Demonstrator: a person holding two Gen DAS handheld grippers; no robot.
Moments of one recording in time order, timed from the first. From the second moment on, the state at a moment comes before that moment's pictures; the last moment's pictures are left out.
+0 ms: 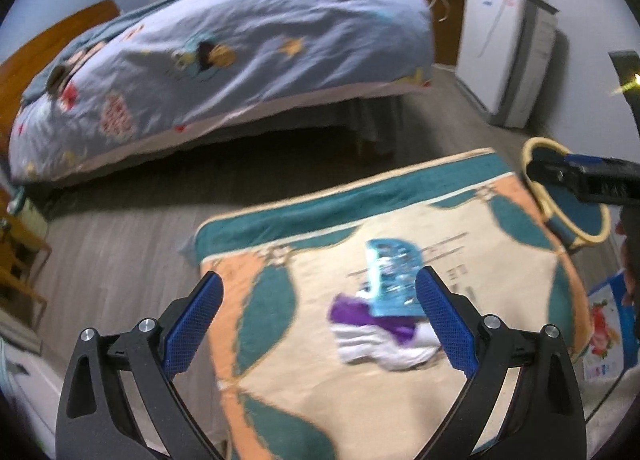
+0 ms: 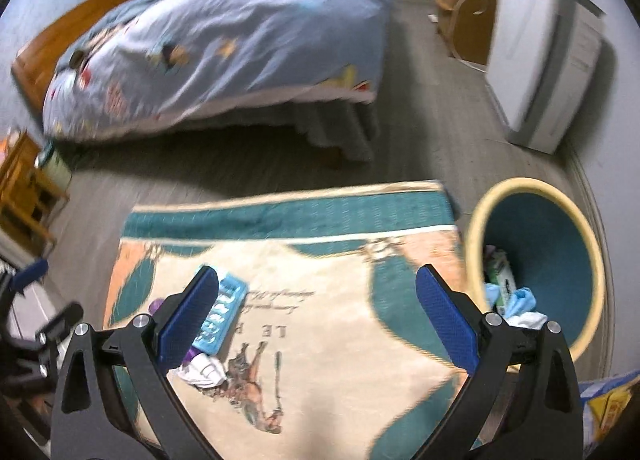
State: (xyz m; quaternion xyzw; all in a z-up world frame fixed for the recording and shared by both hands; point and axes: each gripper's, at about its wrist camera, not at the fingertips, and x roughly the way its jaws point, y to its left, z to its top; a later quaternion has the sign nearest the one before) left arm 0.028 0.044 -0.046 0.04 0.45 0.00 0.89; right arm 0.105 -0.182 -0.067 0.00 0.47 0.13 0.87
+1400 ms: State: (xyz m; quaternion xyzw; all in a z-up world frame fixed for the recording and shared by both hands) left arm 0.029 0.107 -0.070 0.04 0.48 0.02 0.88; right arm 0.120 -0.067 -0.186 0.00 0.63 0.14 0.77
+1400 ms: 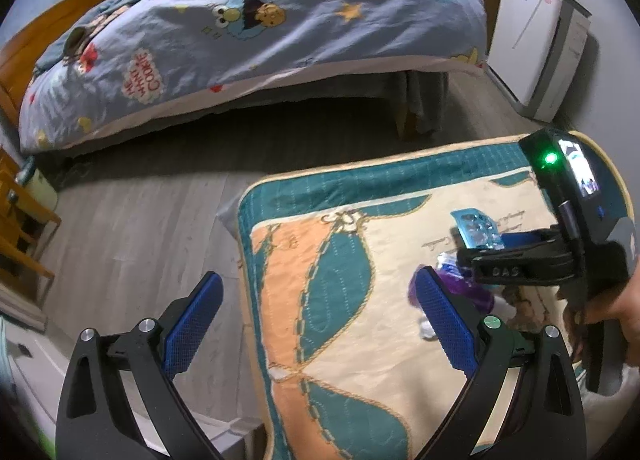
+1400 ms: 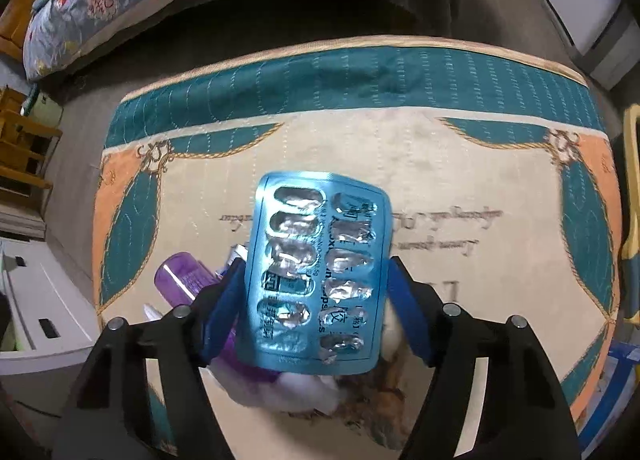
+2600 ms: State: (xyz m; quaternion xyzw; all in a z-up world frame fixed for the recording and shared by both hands) left arm 0.030 -0.022 -0.125 0.09 0.59 -0.16 0.79; right arm 0.126 -0.231 -0.111 0.08 0.56 0.13 0.82
